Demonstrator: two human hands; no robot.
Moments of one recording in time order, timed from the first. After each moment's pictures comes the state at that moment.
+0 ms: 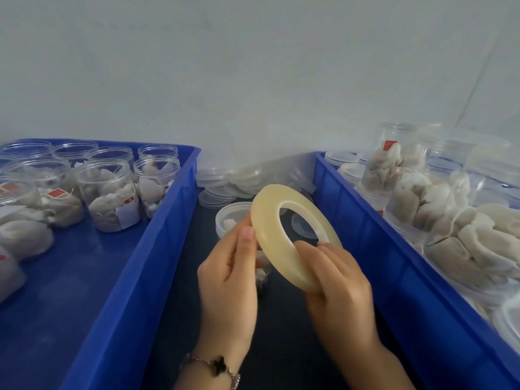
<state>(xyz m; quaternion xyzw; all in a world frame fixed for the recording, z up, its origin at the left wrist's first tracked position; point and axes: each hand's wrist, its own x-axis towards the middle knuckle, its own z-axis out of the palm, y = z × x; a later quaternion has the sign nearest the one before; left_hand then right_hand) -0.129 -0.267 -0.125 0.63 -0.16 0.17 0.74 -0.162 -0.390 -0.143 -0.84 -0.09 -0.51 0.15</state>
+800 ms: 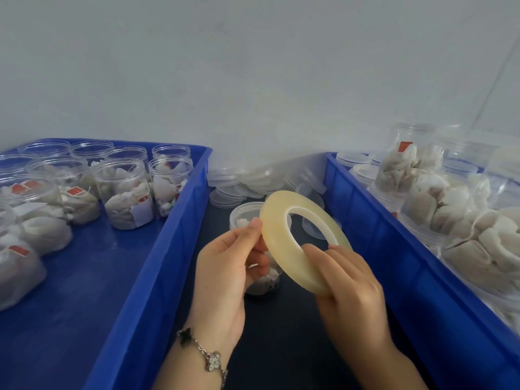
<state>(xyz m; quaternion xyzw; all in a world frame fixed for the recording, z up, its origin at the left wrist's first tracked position) -0.118 -0.248 -0.110 0.53 -0.05 -0.04 0.85 -0.163 -0.389 -0.146 -0.86 -0.08 -0.48 0.12</state>
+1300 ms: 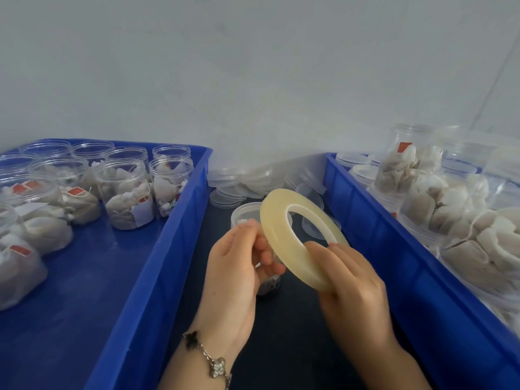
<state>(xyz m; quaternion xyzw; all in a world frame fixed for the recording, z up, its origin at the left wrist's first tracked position) -0.120 -0.253 -0.108 0.50 -0.10 -0.05 0.86 -0.163 -0.392 -0.142 -0.87 -0.10 -0.48 0.12</state>
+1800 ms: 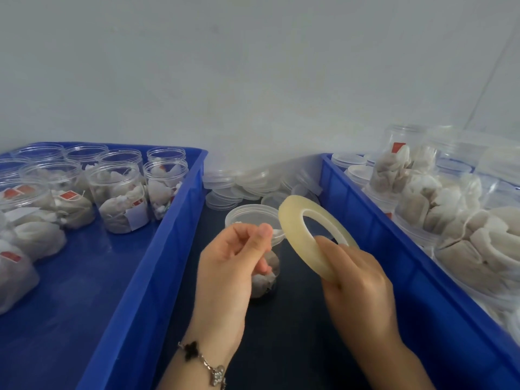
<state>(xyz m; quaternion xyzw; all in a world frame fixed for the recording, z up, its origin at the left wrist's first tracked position) -0.121 -0.252 -0.114 0.57 -0.14 0.02 0.81 -0.161 -0.400 -0.141 -0.87 -0.02 -0.48 0.11</state>
